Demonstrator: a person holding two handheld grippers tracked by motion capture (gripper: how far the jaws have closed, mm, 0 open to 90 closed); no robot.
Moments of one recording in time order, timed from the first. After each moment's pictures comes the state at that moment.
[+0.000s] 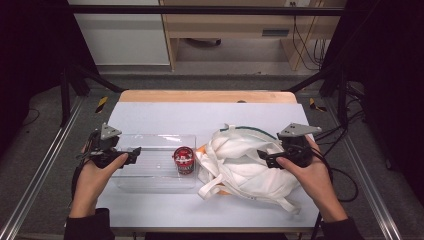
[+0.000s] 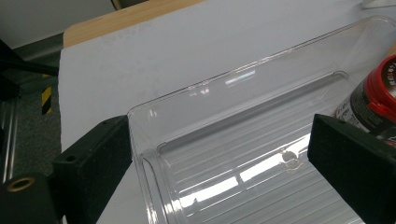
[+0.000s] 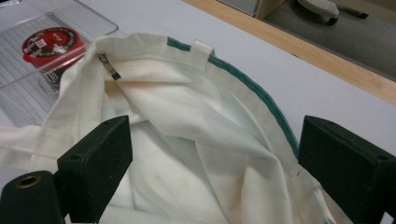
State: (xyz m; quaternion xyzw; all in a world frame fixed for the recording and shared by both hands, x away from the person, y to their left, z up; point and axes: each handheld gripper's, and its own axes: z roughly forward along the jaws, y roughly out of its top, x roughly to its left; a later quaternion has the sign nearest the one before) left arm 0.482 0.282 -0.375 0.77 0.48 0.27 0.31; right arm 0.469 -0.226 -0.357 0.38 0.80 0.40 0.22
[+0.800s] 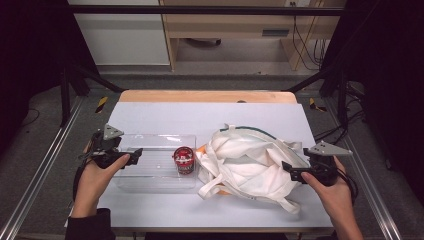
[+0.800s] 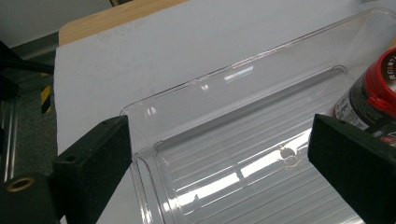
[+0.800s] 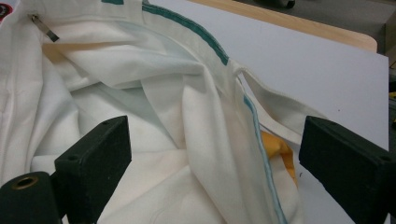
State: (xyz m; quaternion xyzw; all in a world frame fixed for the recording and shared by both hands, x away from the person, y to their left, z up) left arm 0.482 0.277 -0.376 0.78 0.47 0.27 0.31; right arm 0.437 -0.290 -0.399 0.45 0.76 0.41 0.24
